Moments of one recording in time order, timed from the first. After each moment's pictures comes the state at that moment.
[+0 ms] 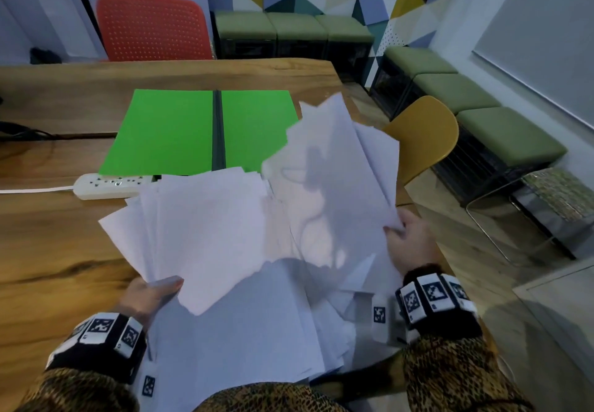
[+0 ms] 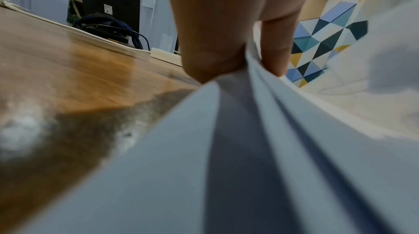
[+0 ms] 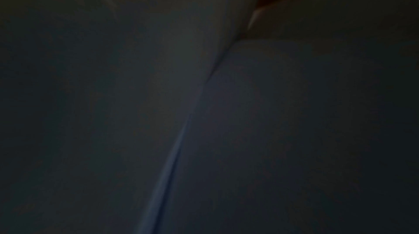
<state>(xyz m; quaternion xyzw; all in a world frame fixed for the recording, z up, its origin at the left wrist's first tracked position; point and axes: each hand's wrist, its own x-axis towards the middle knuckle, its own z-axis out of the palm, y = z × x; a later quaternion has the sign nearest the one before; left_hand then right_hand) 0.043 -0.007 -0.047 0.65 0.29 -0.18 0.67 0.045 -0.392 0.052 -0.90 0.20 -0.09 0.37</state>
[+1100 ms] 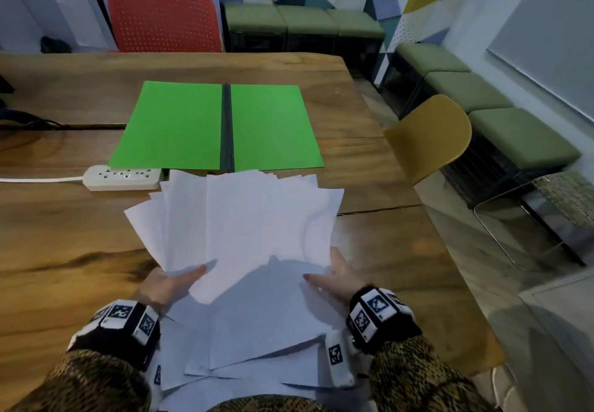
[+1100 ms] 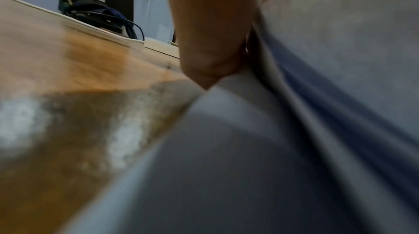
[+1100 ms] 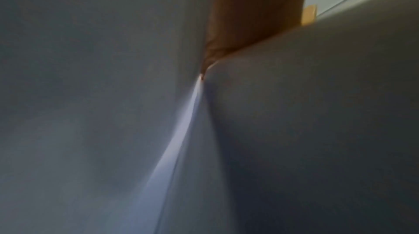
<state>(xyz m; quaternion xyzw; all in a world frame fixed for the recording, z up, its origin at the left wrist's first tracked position) 0.055 -0.022 -0.052 0.69 0.27 -0.16 0.66 0.043 -0.316 -0.012 -0.84 0.12 0.23 0.48</state>
